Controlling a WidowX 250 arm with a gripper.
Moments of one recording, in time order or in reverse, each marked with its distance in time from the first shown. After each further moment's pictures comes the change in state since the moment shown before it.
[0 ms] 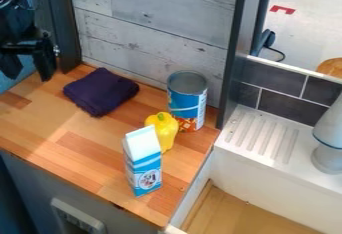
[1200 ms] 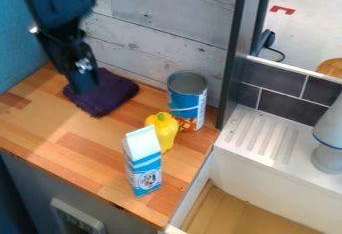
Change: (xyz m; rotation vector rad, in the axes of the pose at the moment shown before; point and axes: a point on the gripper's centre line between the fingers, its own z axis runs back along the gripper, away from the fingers) arm -0.070 -0.118 0.067 -0.125 -0.024 -0.767
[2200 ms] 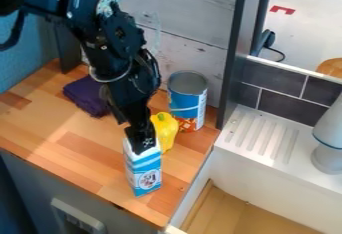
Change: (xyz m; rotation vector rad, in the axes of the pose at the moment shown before) arm 0.026 -0.021 -0.089 0.117 -0.021 -0.114
